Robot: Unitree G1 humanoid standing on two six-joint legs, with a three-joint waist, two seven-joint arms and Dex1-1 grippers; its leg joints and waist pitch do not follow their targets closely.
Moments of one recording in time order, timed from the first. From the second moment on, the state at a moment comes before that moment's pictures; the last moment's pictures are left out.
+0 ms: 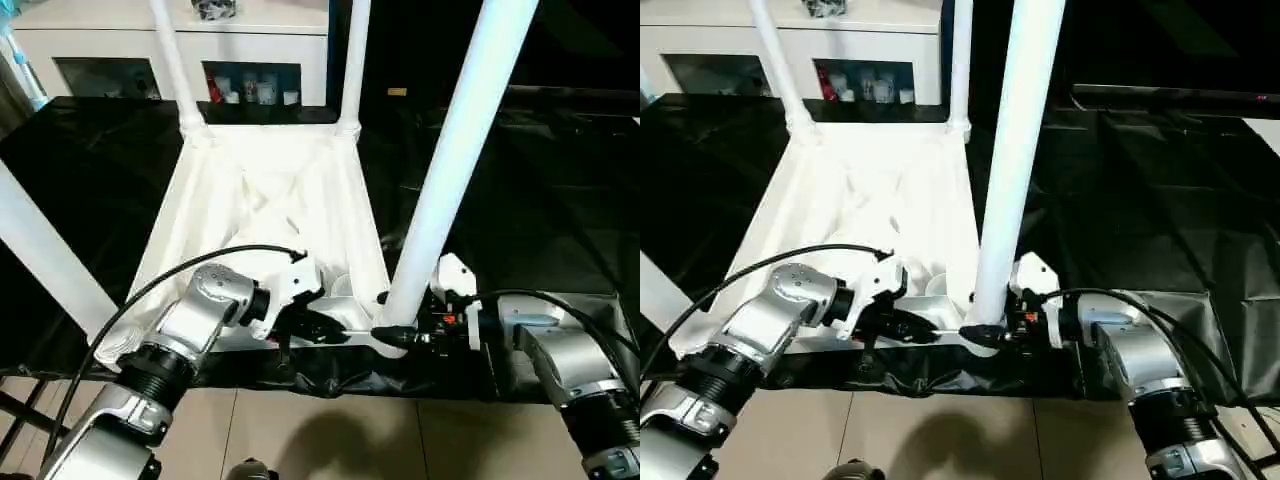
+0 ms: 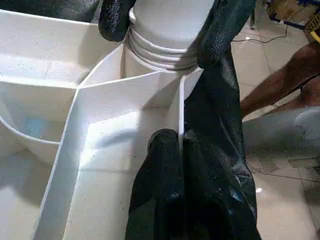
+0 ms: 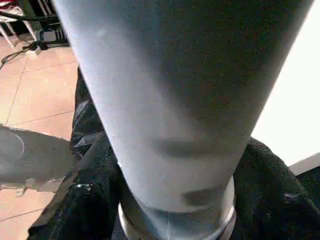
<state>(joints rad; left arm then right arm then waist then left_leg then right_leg) -0.55 0.31 -0.35 0.45 -0.02 0.26 -1.30 -0.35 -0.45 0.18 0.32 0.19 0.17 1.22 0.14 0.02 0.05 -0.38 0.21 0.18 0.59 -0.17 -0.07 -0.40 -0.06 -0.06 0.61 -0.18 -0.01</state>
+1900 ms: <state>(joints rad) -0.56 0.29 -0.34 0.48 -0.01 0.26 -1.31 -0.31 -0.47 0.16 0.25 0.20 0.27 1.20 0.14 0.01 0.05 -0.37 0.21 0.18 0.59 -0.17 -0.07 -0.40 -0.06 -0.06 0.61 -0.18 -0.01</state>
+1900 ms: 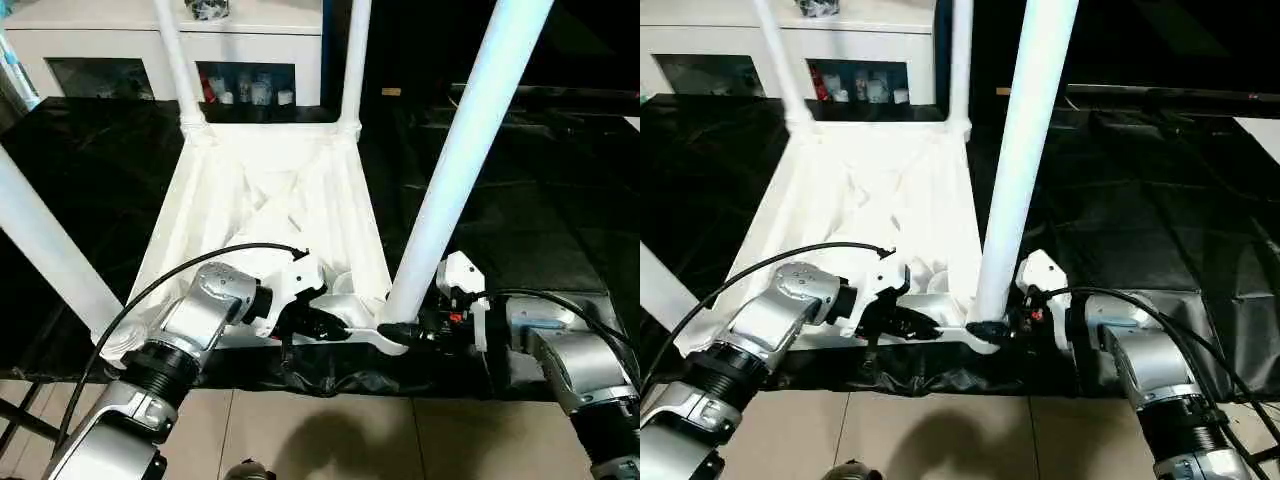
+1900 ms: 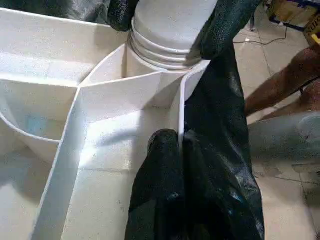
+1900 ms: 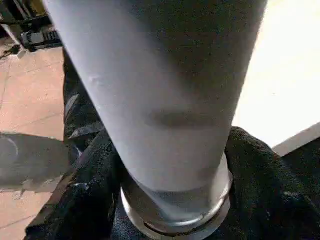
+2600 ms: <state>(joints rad) -0.59 0.15 -0.28 0.52 0.05 0.34 -0.96 -0.35 -0.27 0.02 0.37 0.17 0.26 0.76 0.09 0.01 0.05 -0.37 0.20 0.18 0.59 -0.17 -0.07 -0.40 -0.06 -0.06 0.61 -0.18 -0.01</state>
